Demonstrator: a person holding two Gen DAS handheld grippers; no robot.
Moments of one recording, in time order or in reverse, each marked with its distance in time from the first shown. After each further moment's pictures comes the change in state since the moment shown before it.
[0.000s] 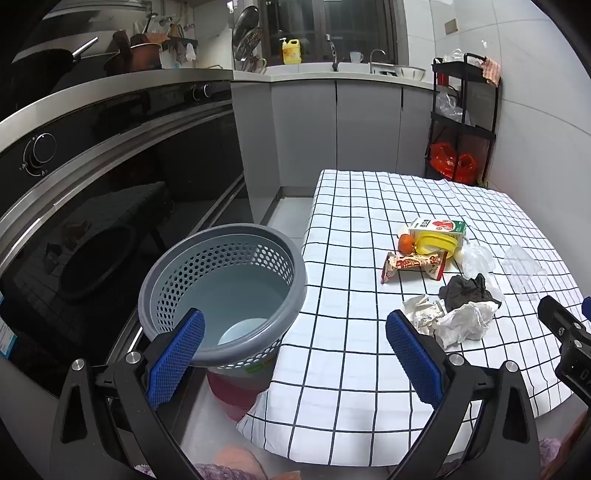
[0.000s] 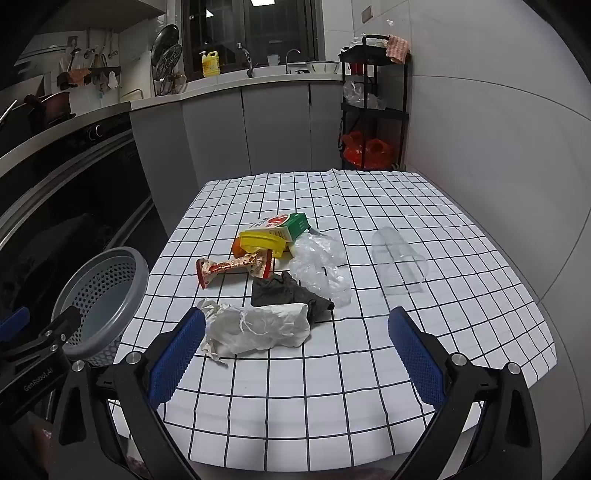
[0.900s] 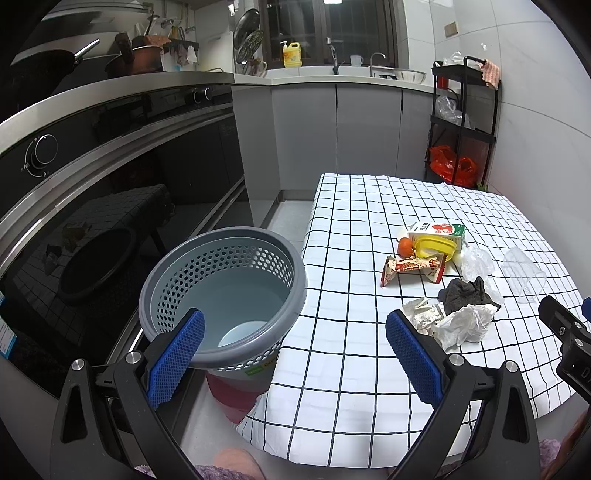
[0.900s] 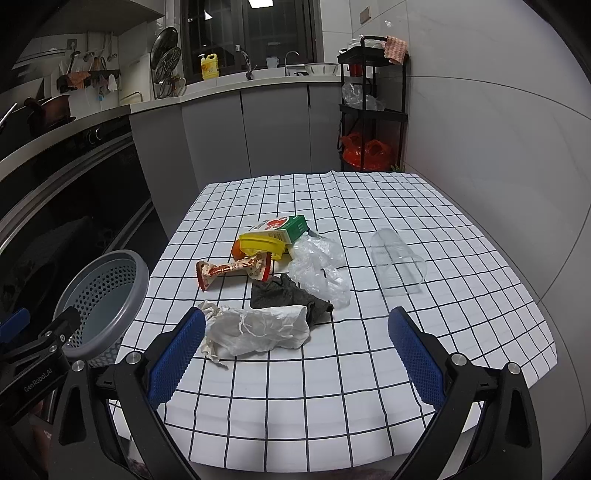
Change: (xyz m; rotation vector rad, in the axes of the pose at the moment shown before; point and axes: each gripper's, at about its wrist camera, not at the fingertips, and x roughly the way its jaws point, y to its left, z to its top) left arm 0.003 -0.006 -0.004 -0.003 -0.012 0.002; right arm -0.002 -0.002 0.001 0.000 -0.006 0.000
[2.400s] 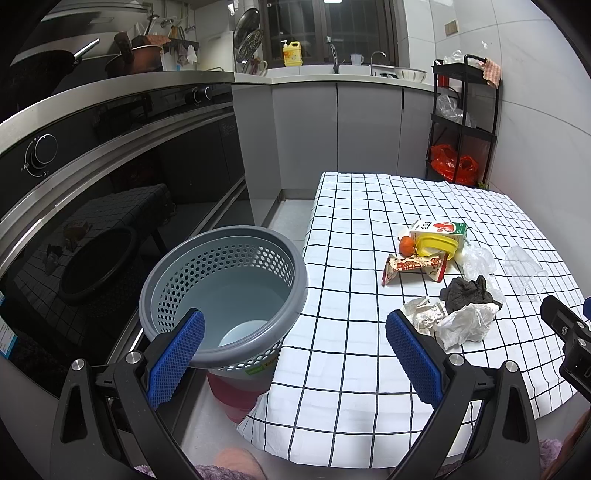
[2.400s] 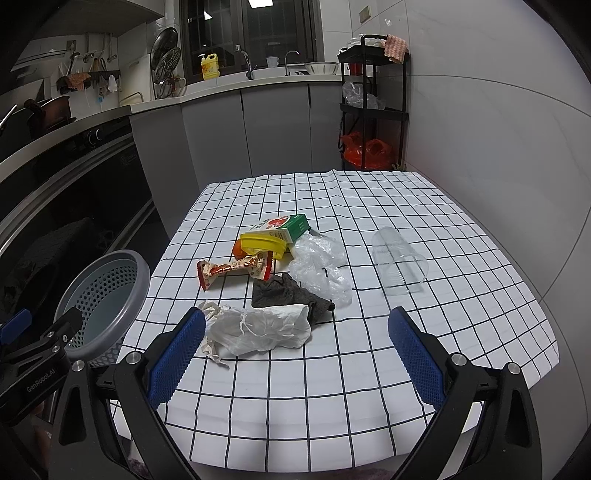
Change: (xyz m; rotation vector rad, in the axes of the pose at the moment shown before) left arm -0.003 0.003 0.002 0.002 0.002 0.001; right arm -0.001 0.000 0.000 0.003 0.001 0.004
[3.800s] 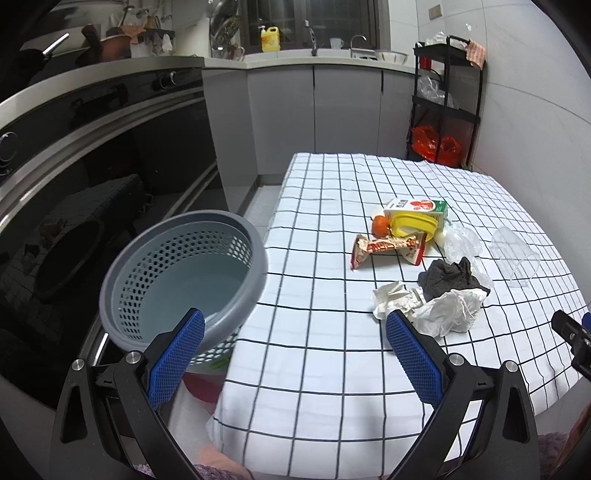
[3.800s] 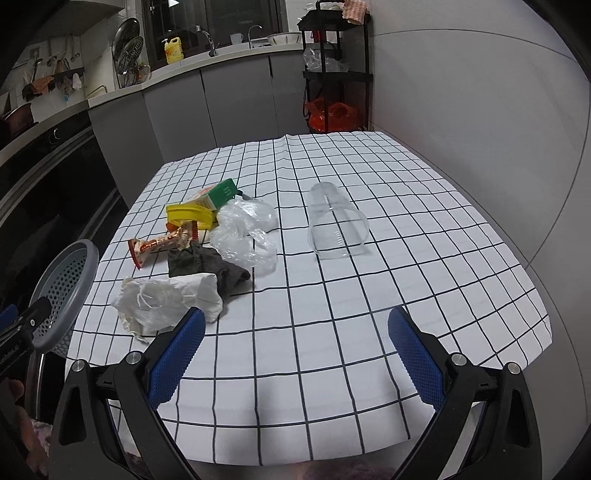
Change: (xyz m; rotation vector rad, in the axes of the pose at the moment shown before) left arm 0.035 -0.034 -0.008 0.030 0.065 -0.075; right arm 0.032 -0.086 -0.023 0.066 0.110 -0.057
